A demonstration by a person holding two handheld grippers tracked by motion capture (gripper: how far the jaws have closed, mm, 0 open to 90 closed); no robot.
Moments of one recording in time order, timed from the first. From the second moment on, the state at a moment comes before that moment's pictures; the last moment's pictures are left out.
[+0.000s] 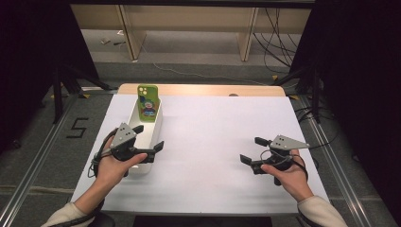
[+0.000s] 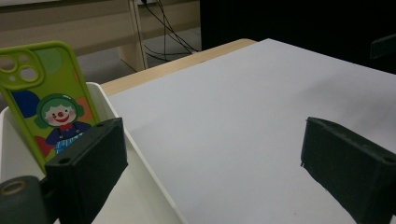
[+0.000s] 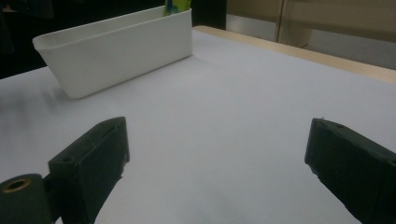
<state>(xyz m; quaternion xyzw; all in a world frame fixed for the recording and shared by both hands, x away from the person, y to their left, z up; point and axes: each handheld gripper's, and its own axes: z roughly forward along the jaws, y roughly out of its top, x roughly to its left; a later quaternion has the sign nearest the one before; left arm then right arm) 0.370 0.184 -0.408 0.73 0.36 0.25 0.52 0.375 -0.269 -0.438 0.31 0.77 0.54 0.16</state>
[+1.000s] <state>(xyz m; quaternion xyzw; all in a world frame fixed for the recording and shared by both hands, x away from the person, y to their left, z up) 0.368 0.186 -0.411 0.73 0.36 0.24 0.53 0.359 -0.278 -0.437 0.31 0.77 0.54 0.16</state>
